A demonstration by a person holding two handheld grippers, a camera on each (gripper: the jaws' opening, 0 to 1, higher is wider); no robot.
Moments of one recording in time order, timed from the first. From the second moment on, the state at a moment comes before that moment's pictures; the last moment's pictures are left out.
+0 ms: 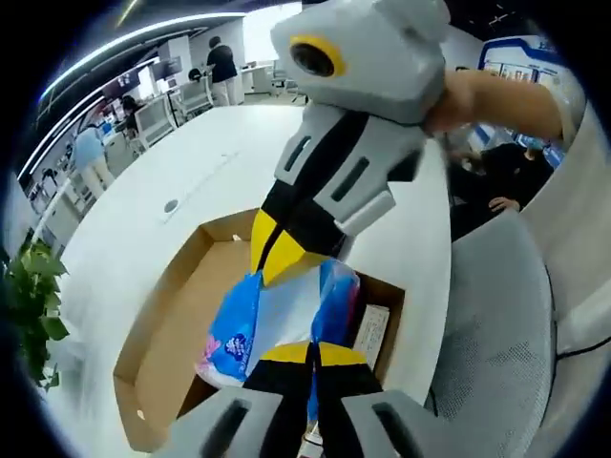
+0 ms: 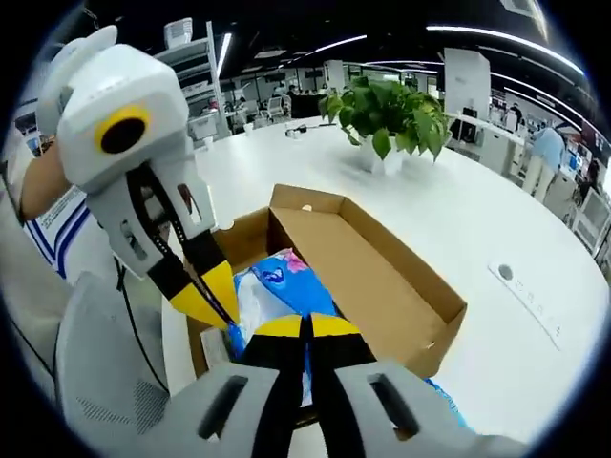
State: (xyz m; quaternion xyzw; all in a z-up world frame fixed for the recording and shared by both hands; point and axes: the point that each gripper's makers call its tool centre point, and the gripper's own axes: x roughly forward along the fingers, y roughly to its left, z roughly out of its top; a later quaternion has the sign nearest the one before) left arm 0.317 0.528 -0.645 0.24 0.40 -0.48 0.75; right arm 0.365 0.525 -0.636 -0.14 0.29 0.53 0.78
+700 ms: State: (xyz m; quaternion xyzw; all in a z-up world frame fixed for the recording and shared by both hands) left arm 0.319 0.470 -0.603 0.25 0.37 -0.52 0.73; right arm 0.364 0.468 -0.596 -0.17 0.27 0.52 0.79
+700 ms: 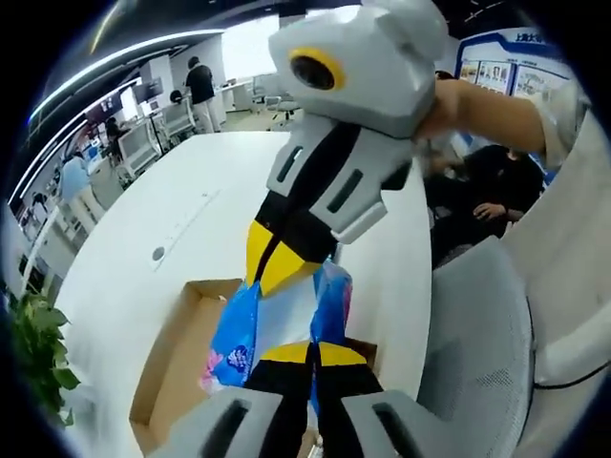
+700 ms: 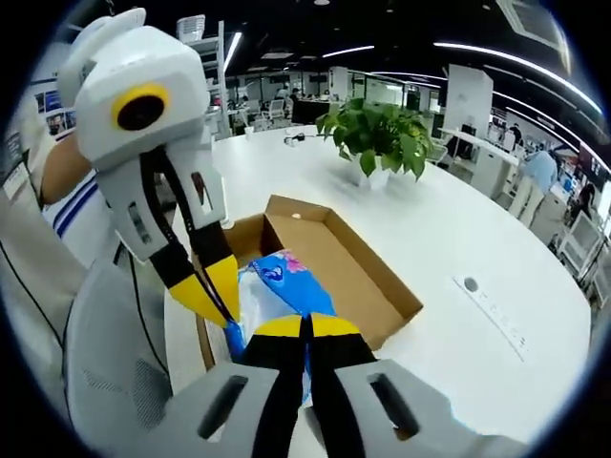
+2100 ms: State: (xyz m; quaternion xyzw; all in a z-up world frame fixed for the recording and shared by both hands) left arm 0.340 0.300 -0.606 0.26 0.33 -0.61 0.67; right arm 0.389 0.296 -0.598 -0.16 0.30 0.46 0.82
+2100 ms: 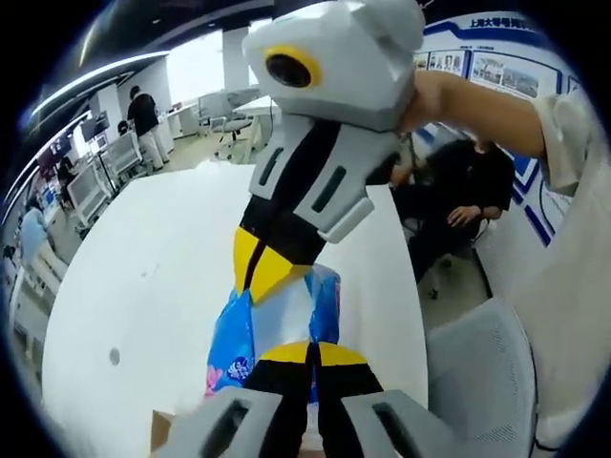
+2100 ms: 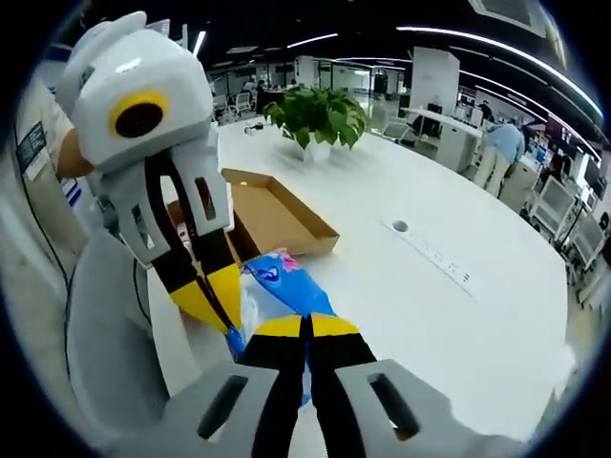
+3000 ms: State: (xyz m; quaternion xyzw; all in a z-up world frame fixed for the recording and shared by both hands) left arm 0.359 0.213 -0.641 0.22 0.35 -0.67 0.62; right arm 0.412 0.211 -0.634 -0.15 0.34 0.44 0.82
